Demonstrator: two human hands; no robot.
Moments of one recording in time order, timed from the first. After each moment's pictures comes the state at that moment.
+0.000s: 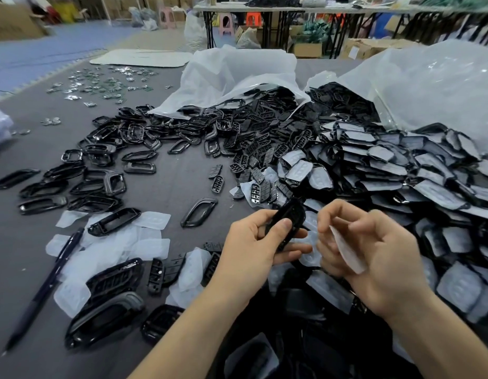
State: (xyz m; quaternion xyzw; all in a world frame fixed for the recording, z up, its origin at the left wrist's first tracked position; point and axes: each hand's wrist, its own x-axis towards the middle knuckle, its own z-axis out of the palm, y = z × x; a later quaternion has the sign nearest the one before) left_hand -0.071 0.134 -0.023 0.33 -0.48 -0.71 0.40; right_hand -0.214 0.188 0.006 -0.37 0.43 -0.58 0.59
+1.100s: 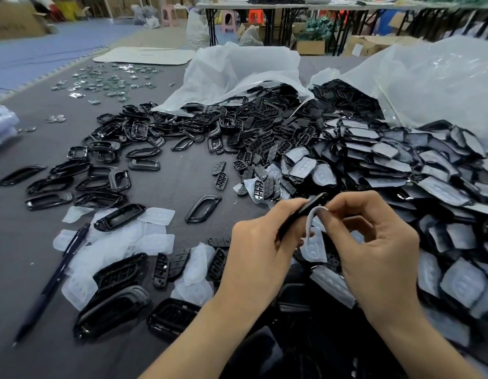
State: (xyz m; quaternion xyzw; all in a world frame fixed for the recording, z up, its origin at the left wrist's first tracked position) left_hand -0.069 0.144 -0.022 0.32 -0.75 -0.29 0.50; right_hand -0.195 0.191 -0.008 -0.54 0.56 -0.62 0.08
